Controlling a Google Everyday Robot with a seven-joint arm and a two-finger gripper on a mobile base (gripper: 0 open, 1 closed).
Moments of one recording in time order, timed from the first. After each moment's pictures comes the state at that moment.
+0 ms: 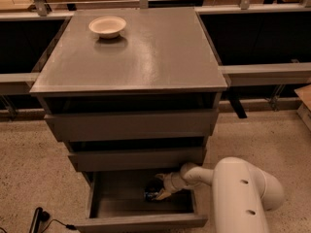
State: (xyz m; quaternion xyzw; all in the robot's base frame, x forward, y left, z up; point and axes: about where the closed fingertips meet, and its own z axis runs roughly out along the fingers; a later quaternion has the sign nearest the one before) arm 0.608 -0.026 0.161 -0.68 0.64 0.16 0.30
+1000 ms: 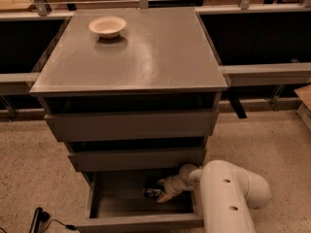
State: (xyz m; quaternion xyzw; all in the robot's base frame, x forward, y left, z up) arm 0.596 -0.029 0.116 -0.70 0.65 0.19 0.25
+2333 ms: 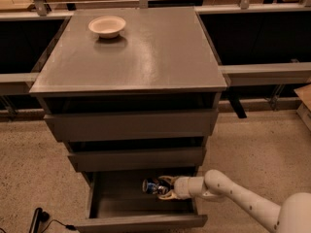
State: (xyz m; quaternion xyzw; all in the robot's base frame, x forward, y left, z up) arm 0.554 -0.036 0.288 -0.67 0.54 0.22 0.46
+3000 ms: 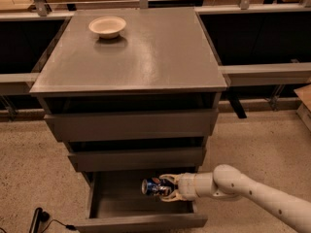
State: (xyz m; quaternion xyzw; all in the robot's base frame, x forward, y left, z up) arm 0.495 -0.042 0.412 -0.69 0.53 0.21 0.44
